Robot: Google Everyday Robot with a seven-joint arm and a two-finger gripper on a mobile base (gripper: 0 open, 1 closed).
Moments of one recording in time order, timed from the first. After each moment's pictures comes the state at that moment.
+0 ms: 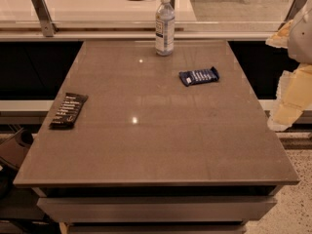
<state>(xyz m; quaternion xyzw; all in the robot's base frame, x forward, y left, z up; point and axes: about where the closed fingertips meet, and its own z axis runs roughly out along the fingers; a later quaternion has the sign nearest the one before) 0.438 -0.213 0.988 -0.60 0.78 -0.05 0.18</state>
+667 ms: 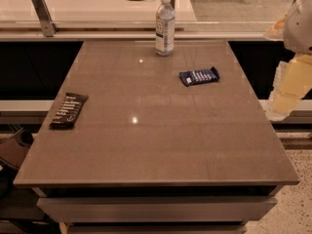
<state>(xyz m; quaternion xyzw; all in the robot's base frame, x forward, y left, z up) 0.453 -0.216 0.993 -0.60 0.78 -0.05 0.17</state>
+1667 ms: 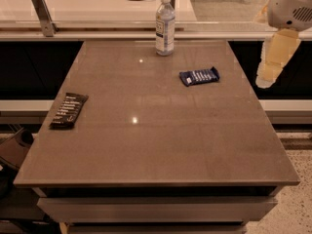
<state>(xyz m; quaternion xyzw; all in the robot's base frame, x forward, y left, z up) 0.539 -0.231 0.988 -0.62 0.77 -0.05 0.16</state>
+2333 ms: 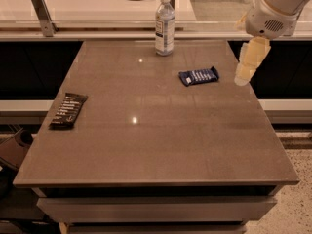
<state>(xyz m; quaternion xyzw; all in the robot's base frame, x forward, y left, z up) 0.600 -0.213 0.946 -0.63 0.76 -0.02 0.18</state>
